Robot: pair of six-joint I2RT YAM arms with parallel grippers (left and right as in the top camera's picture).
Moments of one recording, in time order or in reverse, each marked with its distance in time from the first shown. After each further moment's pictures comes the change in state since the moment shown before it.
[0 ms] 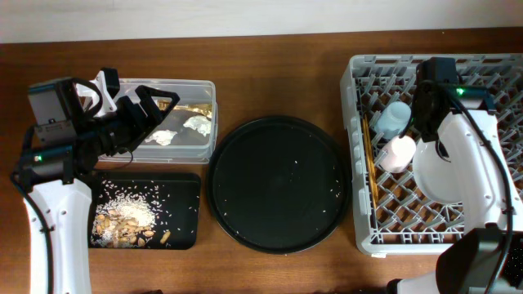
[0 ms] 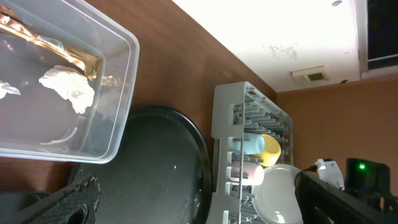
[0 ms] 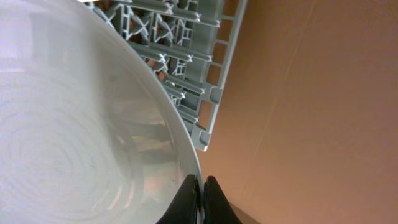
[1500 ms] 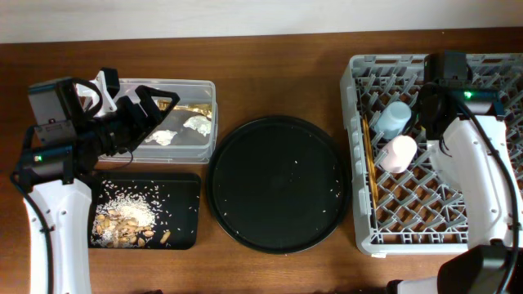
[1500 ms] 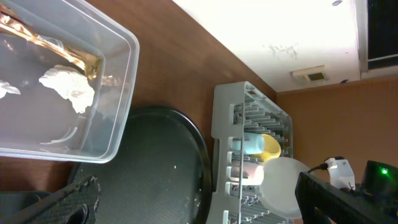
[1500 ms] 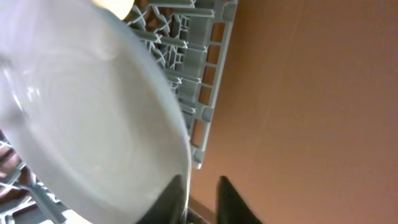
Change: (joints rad) left arm 0.000 0.000 0.000 0.000 0.000 0.000; right arm 0.001 -0.051 0.020 0.077 -0.045 -0.080
